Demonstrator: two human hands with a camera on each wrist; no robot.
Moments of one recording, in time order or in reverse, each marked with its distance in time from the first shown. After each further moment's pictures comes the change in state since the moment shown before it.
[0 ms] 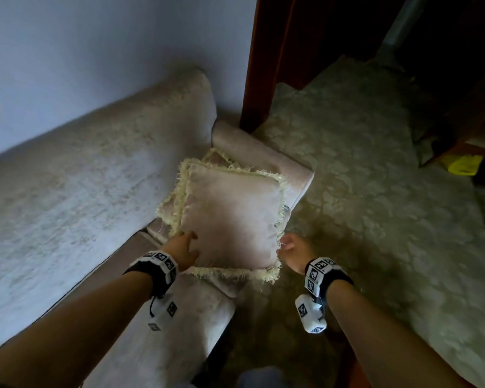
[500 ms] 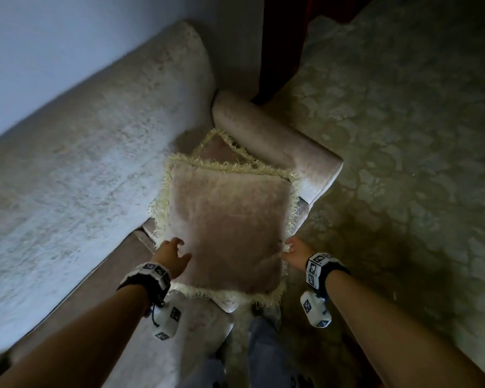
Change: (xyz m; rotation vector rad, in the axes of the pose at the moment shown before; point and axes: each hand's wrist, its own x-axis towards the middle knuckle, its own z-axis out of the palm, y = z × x) left_hand 0.166 0.036 0.023 -0.131 -0.046 -0.404; right_hand 0.239 0.050 -0.031 -0.106 -0.341 0.144
